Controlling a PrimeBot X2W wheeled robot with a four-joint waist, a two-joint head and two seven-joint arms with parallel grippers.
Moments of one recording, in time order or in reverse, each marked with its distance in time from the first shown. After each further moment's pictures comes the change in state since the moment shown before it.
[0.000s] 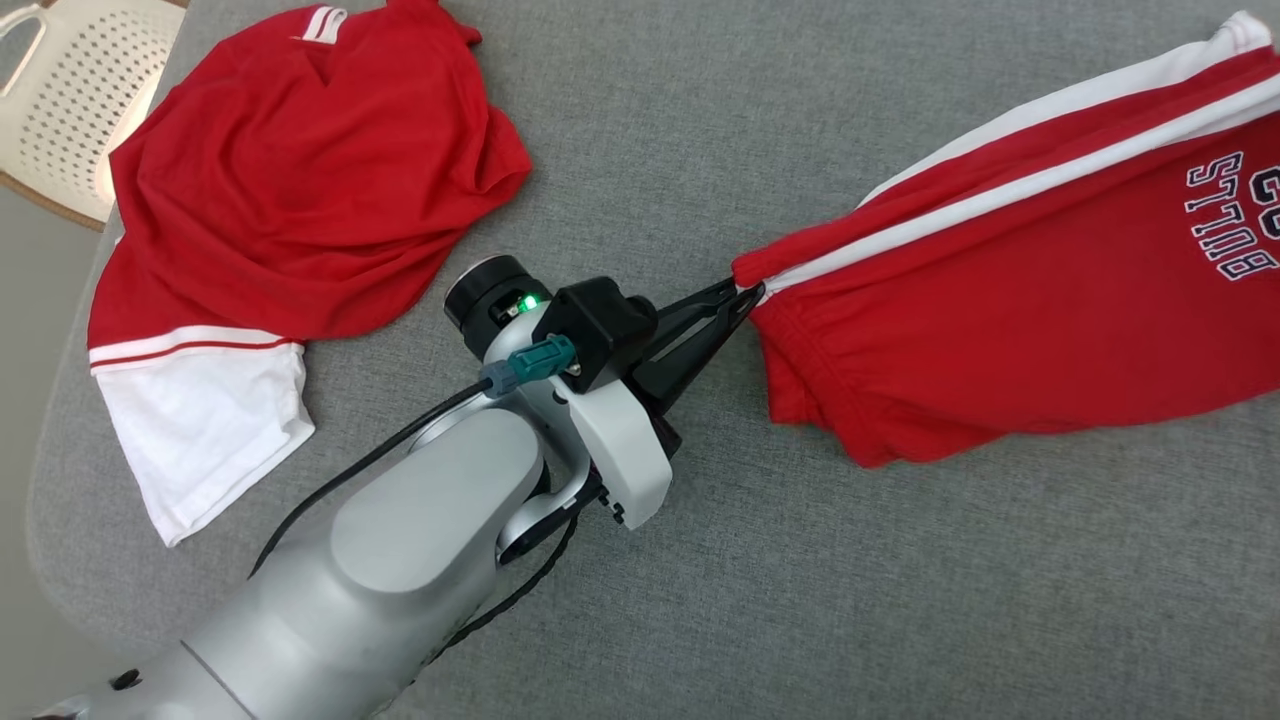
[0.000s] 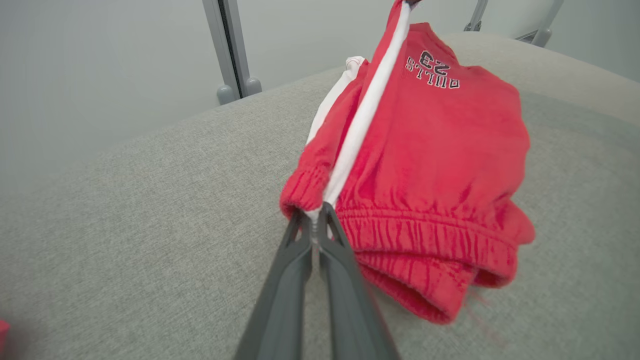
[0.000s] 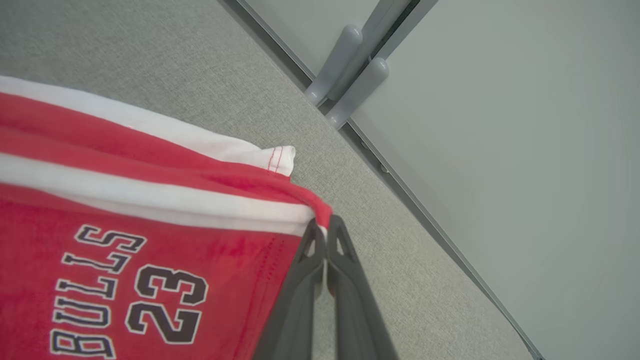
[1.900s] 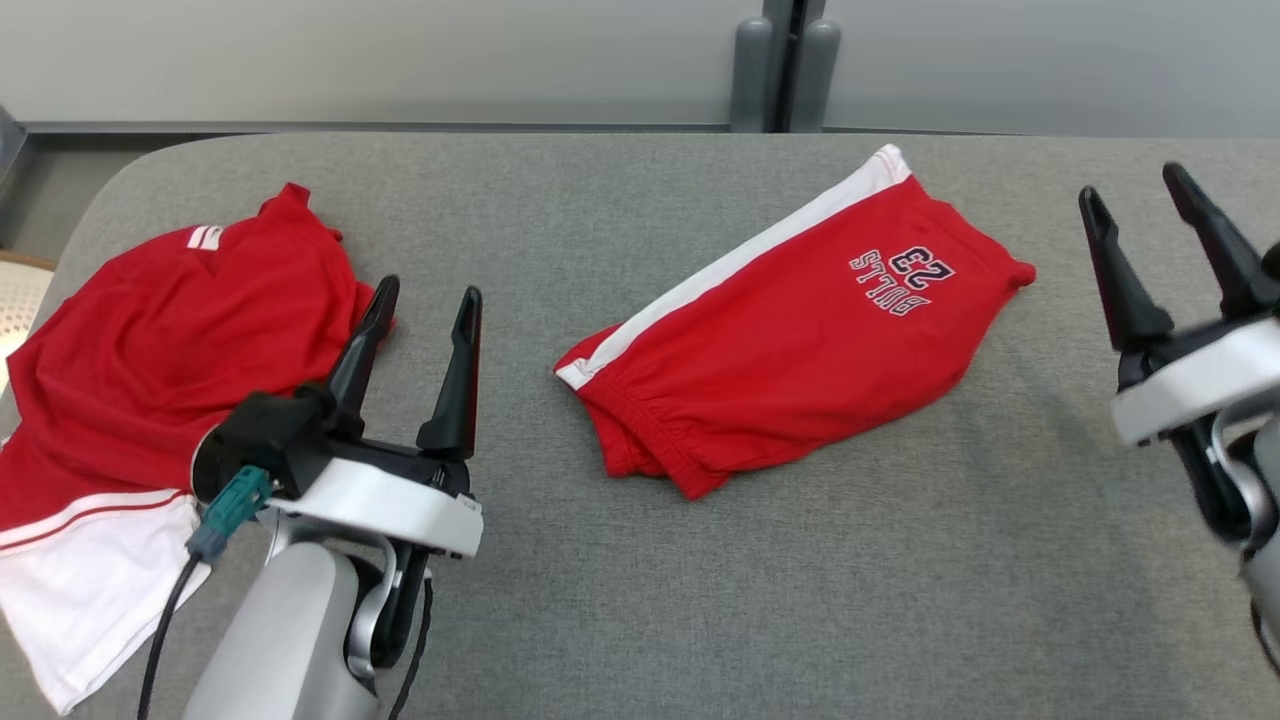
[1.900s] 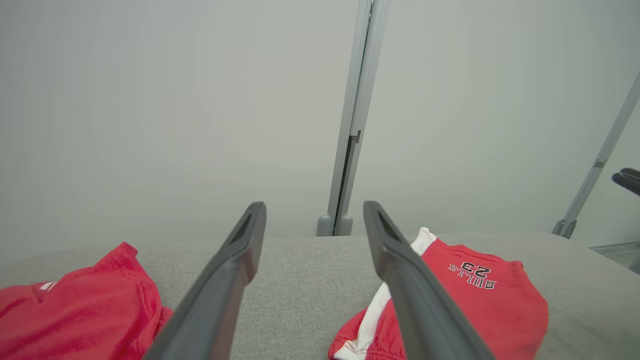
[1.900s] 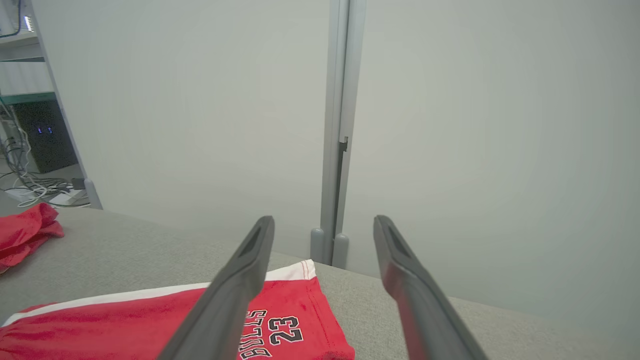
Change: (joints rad) left arm 0.460 -0.058 0.697 -0.156 0.202 0.089 -0.073; right arm 0.605 0.512 -0.545 0.205 -0.118 -0.001 -0.851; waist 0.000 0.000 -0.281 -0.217
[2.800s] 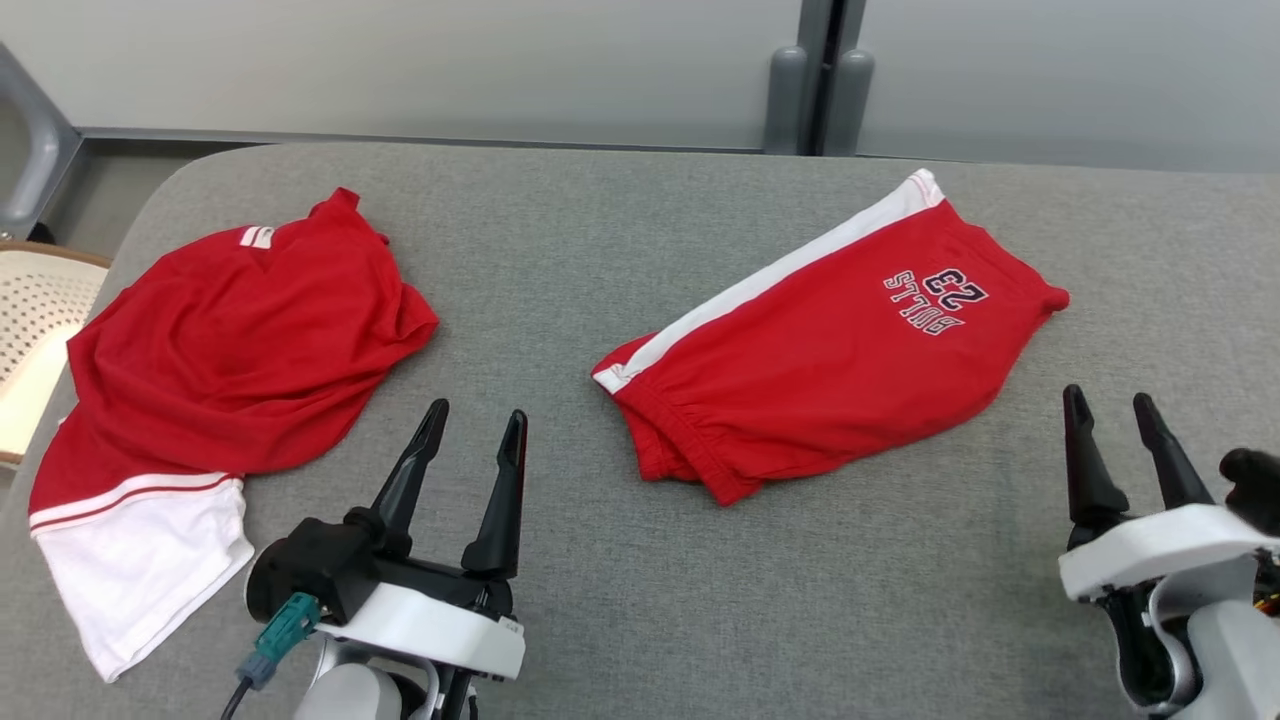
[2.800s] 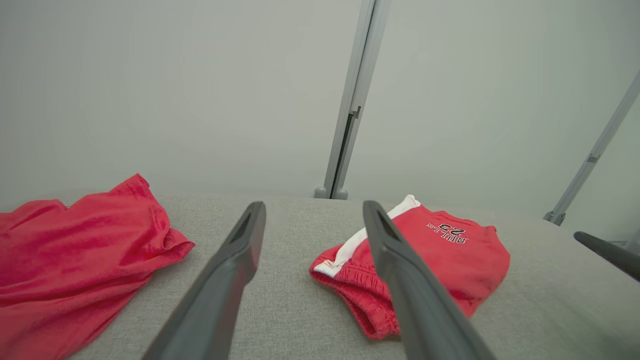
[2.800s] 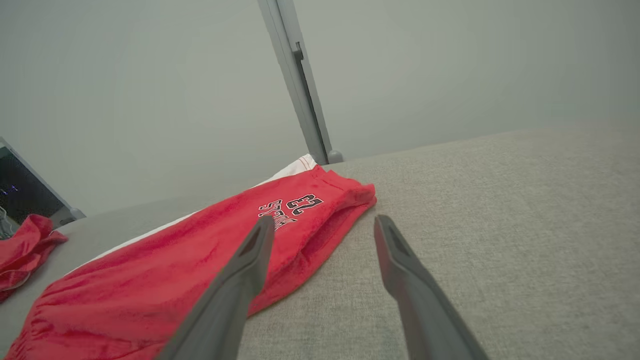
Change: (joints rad) left arm 0.260 -0.102 0.074 -0.112 0.107 -0.044 0.000; right arm 0.409 0.336 -0.444 -0.079 -0.152 0.000 0.069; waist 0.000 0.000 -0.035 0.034
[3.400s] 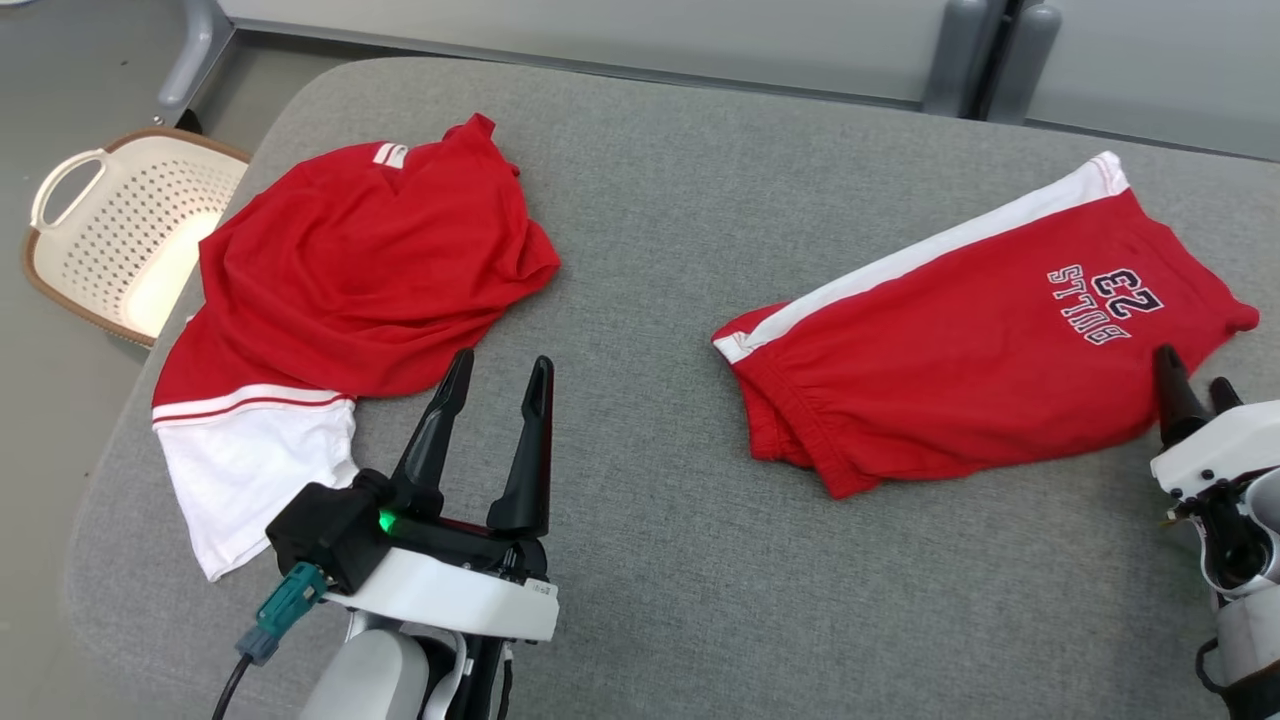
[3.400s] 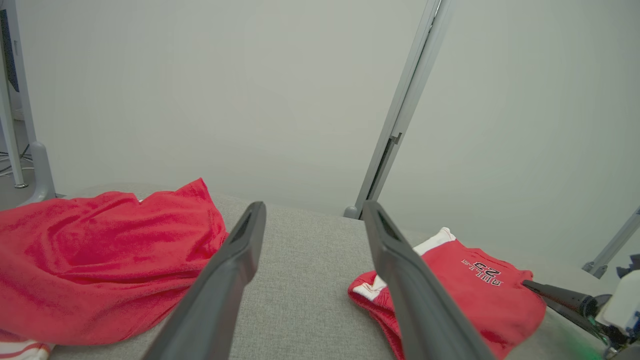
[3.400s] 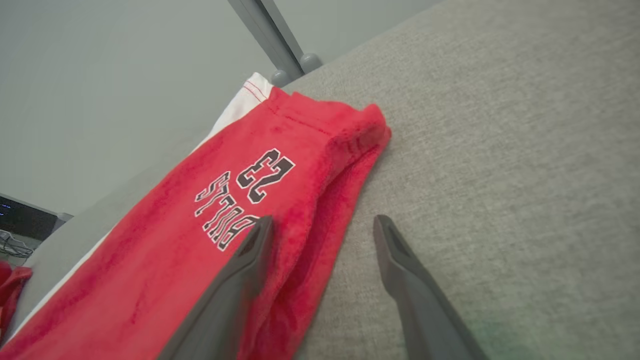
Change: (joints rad) left arm -0.055 0.001 -0.079 -0.082 -0.131 0.066 0.000; right arm -0.283 -0.011 -0.255 0.327 0.106 0.000 0.306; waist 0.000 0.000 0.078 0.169
